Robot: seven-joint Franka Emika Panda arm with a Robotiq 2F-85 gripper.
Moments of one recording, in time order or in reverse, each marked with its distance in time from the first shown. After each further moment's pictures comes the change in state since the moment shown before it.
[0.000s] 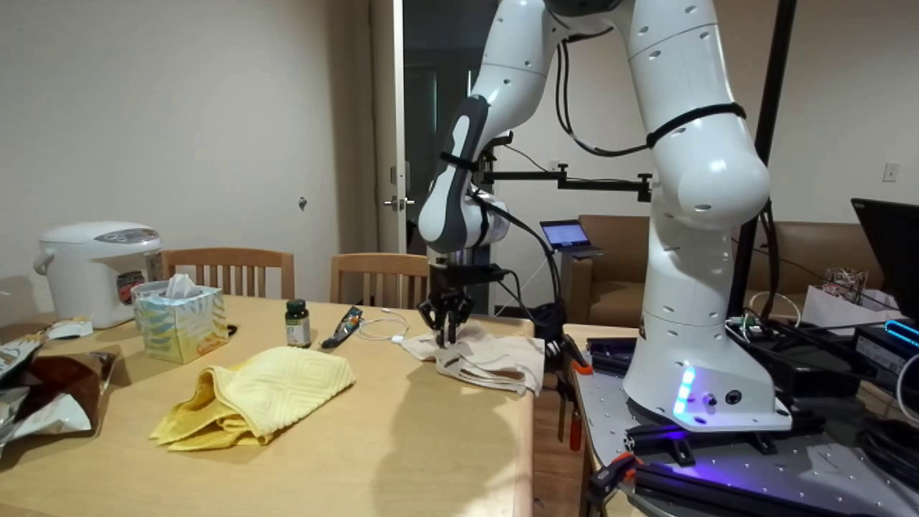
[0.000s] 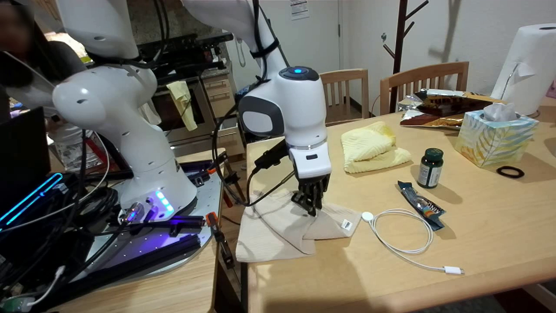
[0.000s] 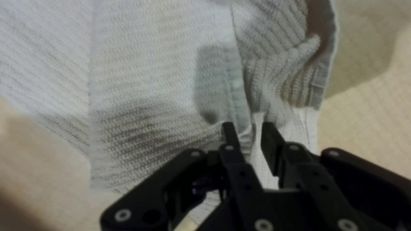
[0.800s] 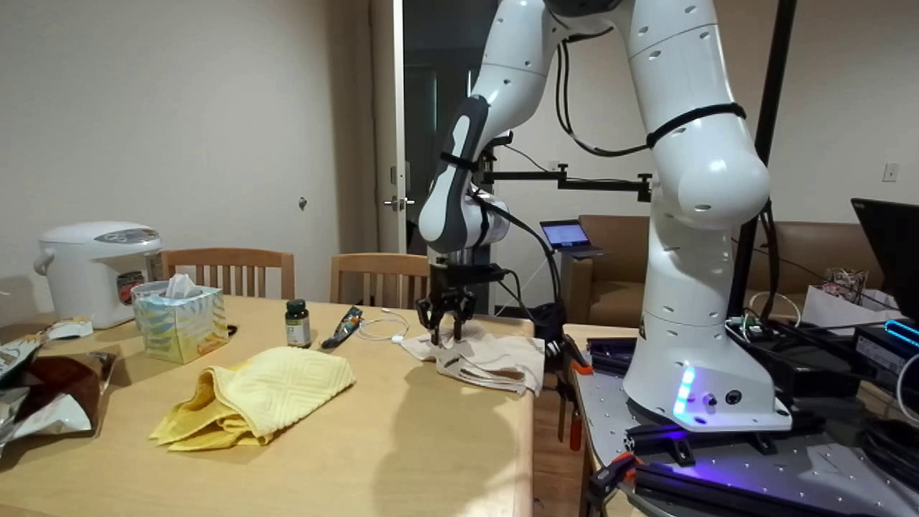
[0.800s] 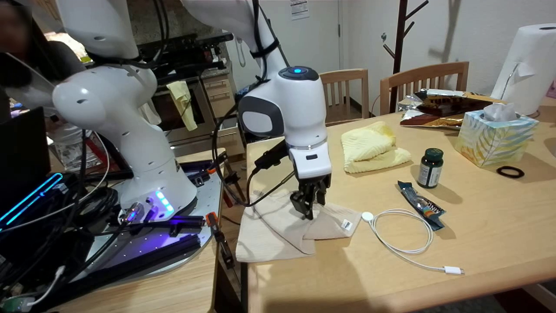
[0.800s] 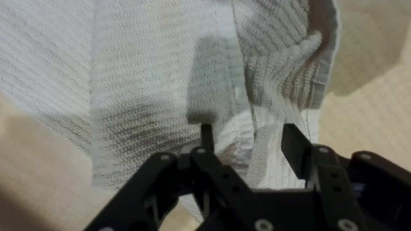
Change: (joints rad) arm 0.000 0.000 -0.002 0.000 0.000 0.005 0.000
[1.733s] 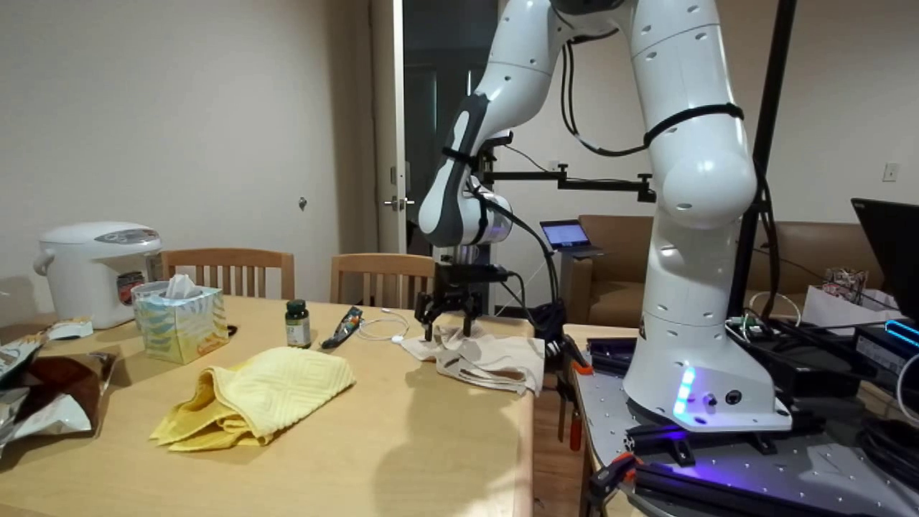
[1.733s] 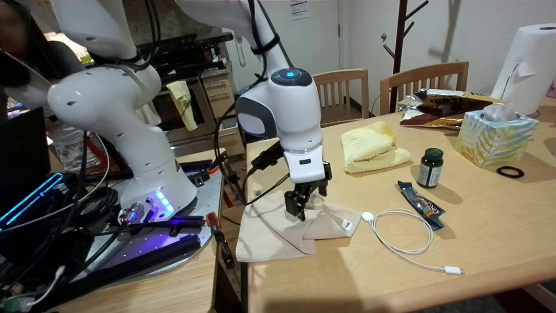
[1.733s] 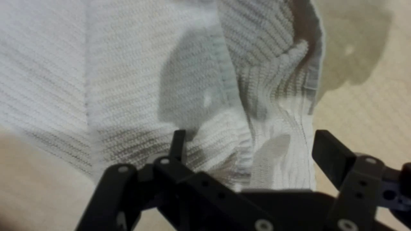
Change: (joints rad) arm -0.143 -0.019 0.129 -0.017 0.114 -0.001 -0.071
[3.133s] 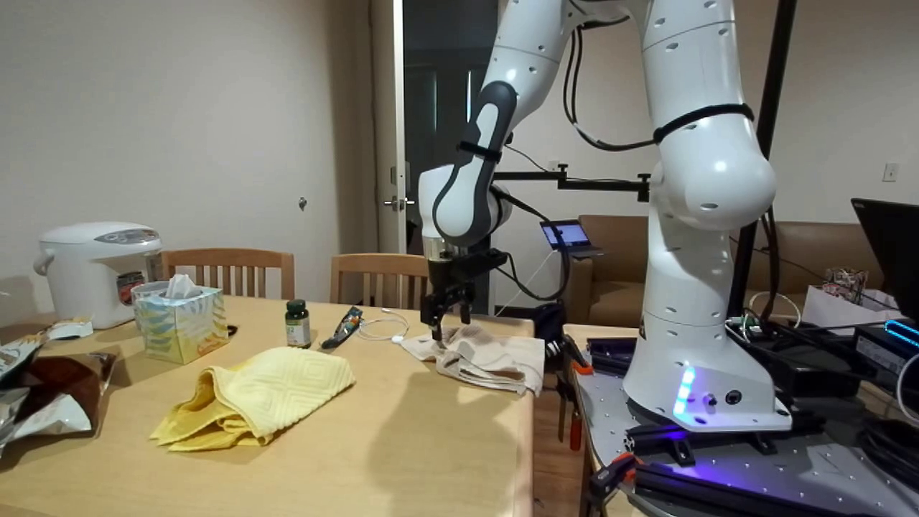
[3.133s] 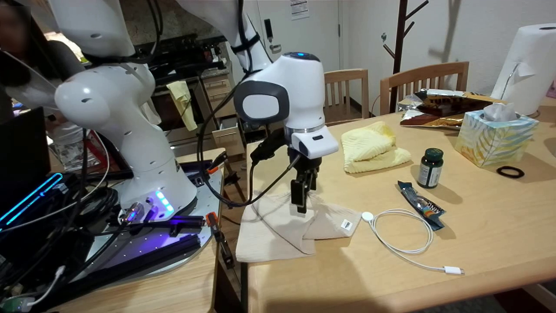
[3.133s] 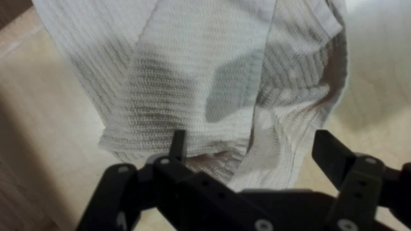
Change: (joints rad) arm 0.207 -0.067 -0.192 -0.015 -0.480 -0.105 0.094
